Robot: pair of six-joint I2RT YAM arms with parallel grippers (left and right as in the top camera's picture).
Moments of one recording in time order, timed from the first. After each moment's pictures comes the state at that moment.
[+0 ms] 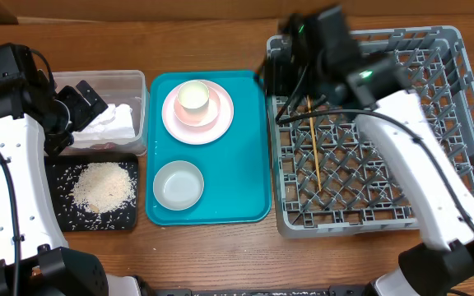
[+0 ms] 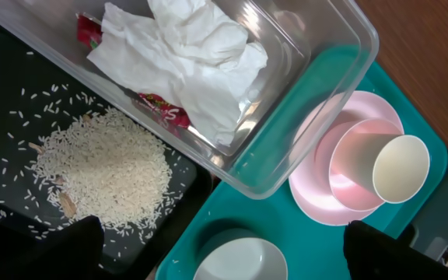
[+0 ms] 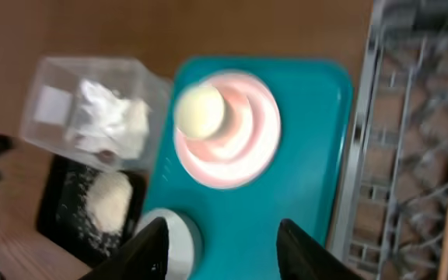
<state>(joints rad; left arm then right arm) 0.34 1.61 1.62 -1.23 0.16 -0.44 0.44 1.73 1.91 -1.01 -0.28 0.39</state>
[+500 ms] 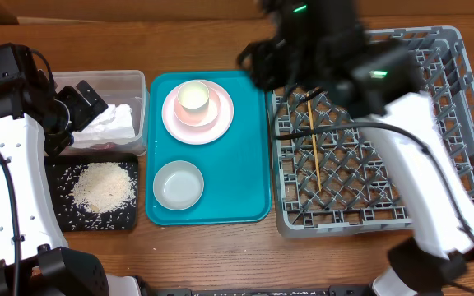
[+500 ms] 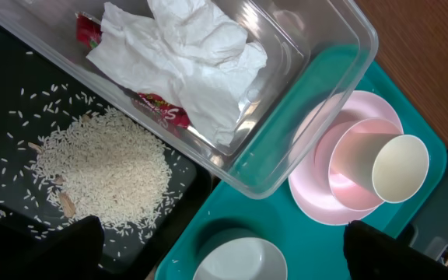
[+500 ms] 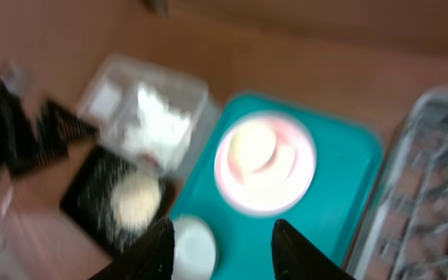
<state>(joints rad) 0.34 1.61 1.62 -1.23 0.16 -0.44 0.54 1.80 2.18 -1.15 -0.28 0.26</state>
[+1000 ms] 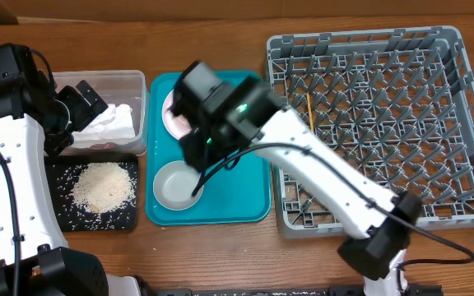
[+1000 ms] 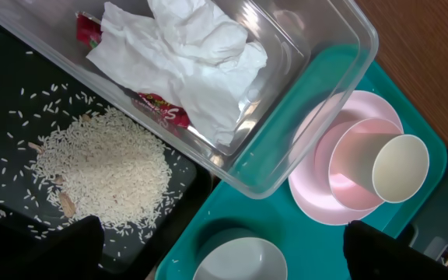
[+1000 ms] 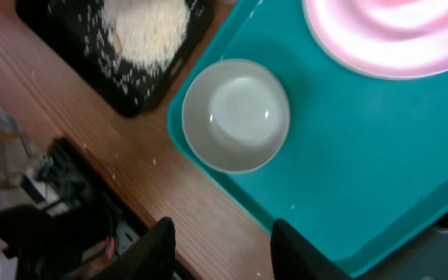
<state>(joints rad) 0.34 1.61 1.62 -1.23 0.16 -0.44 0.87 2.02 2.16 -1.38 -0.27 0.23</state>
